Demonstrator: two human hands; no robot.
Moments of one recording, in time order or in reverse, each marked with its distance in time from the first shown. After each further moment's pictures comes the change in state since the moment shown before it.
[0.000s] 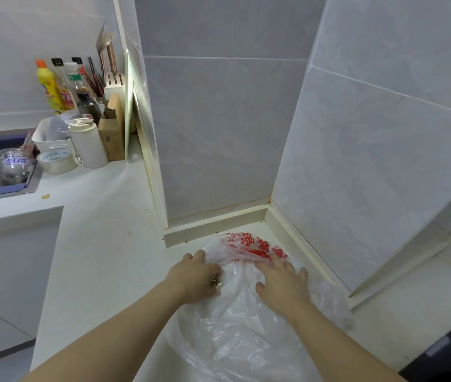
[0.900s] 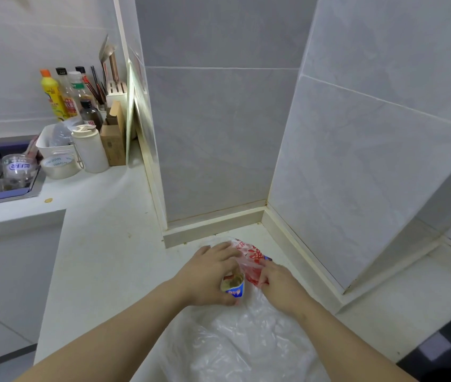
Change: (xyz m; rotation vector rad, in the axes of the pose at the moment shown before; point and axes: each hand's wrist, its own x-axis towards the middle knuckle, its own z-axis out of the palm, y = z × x) left_hand -0.013 0.024 -0.017 -0.025 0.268 0.347; right_hand 0.001 0.015 0.002 0.244 -0.040 -0.123
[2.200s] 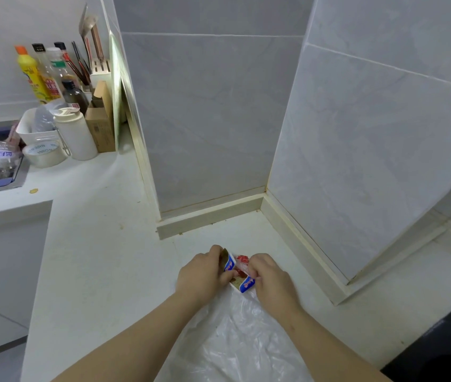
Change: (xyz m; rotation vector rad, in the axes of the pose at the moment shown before) left_hand 0.011 0.005 0.042 -0.222 0.085 -0.527; right_hand -0.008 -0.006 0.031 0.222 0.237 -0.082
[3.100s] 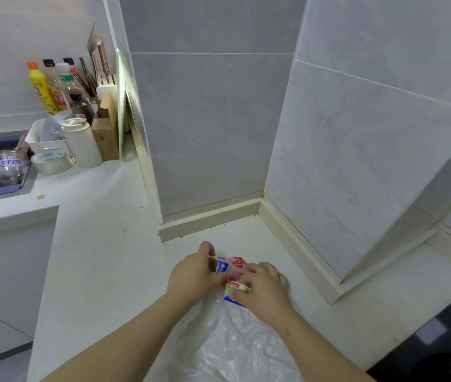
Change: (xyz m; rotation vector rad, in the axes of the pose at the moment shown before) left_hand -0.015 0.001 -0.021 -0.151 0.055 -0.068; right_hand -0.013 -0.027 -0.008 -0.173 -0.170 0.095
